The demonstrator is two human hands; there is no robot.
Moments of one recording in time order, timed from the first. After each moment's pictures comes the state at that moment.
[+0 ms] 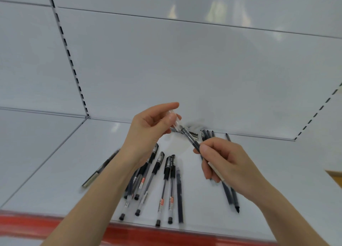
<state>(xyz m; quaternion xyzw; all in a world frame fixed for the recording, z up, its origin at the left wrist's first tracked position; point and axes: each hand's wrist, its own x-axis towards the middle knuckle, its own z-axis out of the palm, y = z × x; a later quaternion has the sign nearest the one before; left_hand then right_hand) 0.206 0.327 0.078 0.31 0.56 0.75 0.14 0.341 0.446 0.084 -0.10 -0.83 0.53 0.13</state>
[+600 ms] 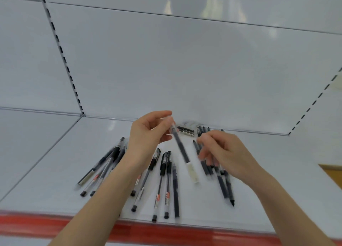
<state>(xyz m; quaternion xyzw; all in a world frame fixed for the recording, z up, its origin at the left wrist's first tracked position) 0.213 0.338 0.061 0.21 0.57 0.78 0.15 0.330 0.471 0.069 -0.17 -0.86 0.46 0.16</state>
